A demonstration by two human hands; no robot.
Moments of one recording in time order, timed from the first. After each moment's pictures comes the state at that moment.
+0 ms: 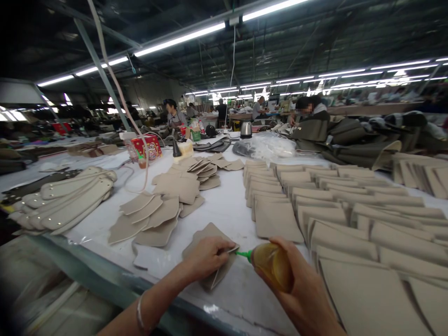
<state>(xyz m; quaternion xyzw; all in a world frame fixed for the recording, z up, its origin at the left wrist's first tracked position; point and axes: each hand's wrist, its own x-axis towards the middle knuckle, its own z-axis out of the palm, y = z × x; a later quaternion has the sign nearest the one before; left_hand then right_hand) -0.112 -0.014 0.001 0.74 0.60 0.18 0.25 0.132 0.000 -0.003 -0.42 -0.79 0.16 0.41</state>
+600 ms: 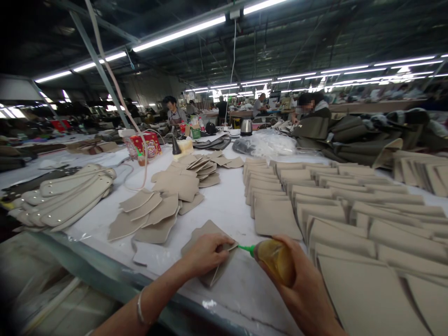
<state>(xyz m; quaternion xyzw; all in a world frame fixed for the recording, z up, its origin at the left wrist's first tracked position) -0.111 -0.013 -0.007 0.73 0.60 0.23 0.24 0.136 -0.002 -0.009 -0.45 -0.76 0.17 0.43</state>
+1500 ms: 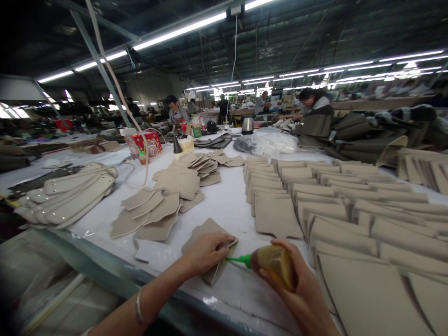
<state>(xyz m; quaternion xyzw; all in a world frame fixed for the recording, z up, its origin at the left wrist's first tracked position) -0.112 -0.016 -0.003 0.74 0.59 0.22 0.23 0.137 -0.011 -0.017 -0.45 -0.72 0.31 0.42</state>
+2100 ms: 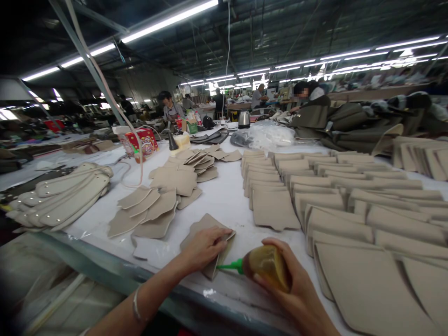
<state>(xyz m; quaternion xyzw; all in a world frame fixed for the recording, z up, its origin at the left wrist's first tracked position) -0.112 -0.019 -0.003 0.74 0.59 0.22 0.24 0.132 -0.024 -0.021 -0.43 -0.71 0.37 0.42</state>
